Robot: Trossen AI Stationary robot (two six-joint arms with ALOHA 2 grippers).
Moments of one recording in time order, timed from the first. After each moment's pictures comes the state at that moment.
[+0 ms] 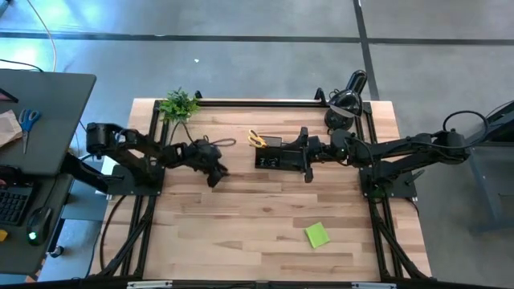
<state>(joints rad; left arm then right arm) 0.36 1.53 0.25 0.50 0.28 -0.37 -0.11 1.20 0.51 0.68 -0.17 0.05</state>
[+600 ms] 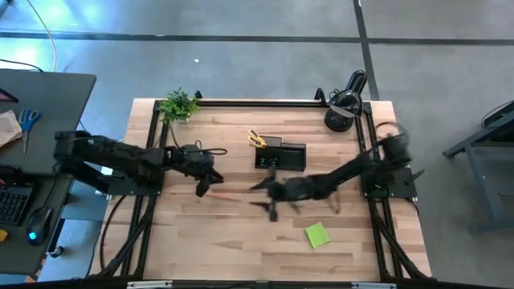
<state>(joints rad) 0.23 1.11 0.24 0.24 0.25 -0.34 0.25 1.87 0.85 0.77 0.20 0.03</state>
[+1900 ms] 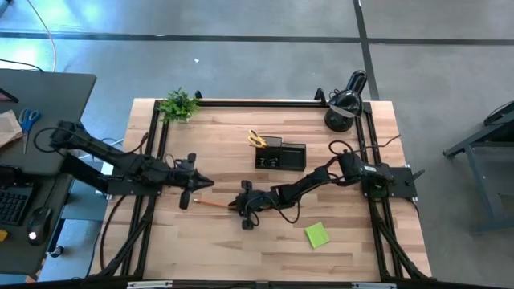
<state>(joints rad) -0.26 0.66 0.25 0.11 -0.31 -0.29 0.22 2.34 1.30 0.52 0.15 0.04</state>
